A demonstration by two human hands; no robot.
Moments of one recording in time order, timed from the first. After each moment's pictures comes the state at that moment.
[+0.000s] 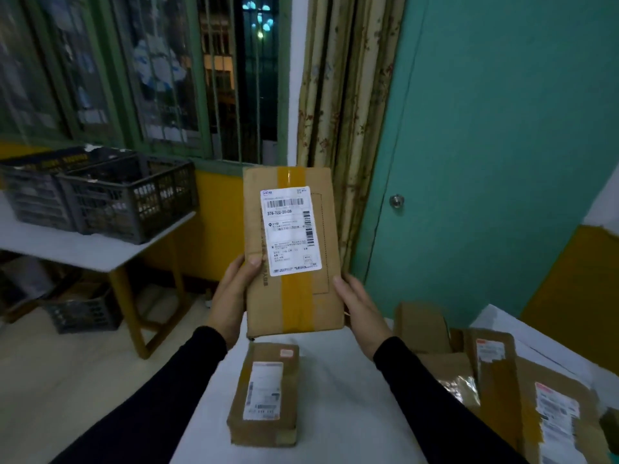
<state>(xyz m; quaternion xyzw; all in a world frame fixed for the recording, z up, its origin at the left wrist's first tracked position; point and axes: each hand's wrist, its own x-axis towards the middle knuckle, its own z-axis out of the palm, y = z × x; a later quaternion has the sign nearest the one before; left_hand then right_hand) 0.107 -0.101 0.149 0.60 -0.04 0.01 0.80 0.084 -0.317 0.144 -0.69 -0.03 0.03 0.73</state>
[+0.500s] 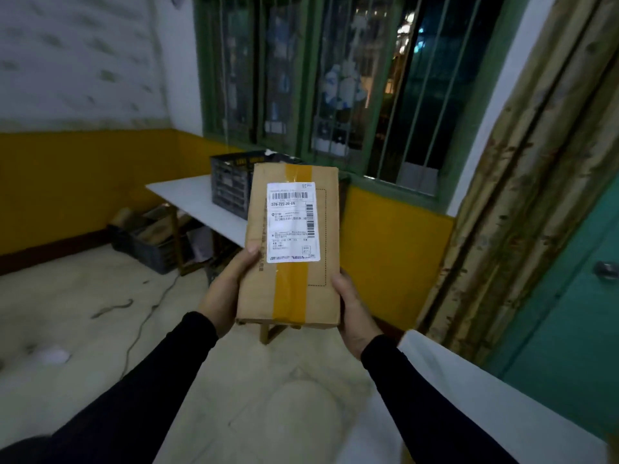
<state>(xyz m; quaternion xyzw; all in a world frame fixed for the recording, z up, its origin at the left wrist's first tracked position) 0.070 0.235 0.162 0.55 0.09 0.09 0.83 0.143 0.045 0.140 -0.65 -0.19 0.19 0.71</state>
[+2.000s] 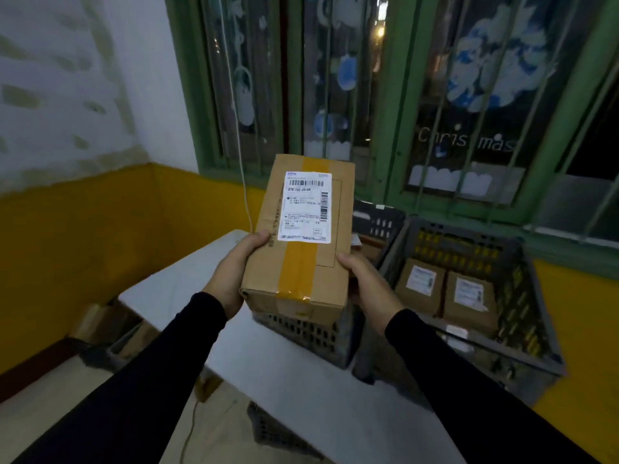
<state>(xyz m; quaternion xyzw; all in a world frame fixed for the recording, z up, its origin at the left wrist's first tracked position) 0.753 0.964 0.208 0.60 0.10 0.07 0.79 0.812 0.763 0.171 -0.68 -0.16 0.15 0.70</state>
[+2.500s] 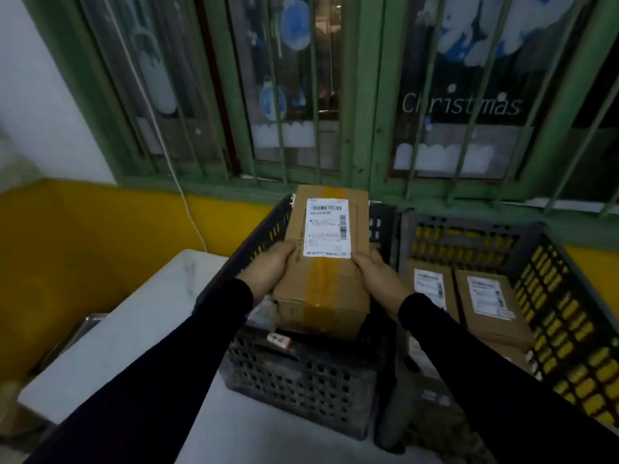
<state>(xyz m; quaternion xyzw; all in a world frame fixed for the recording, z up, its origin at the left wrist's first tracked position) 1.034 0.984 0.170 0.75 0.10 -0.10 0.64 1.040 0.788 0.138 -0.77 0.01 0.13 0.62</state>
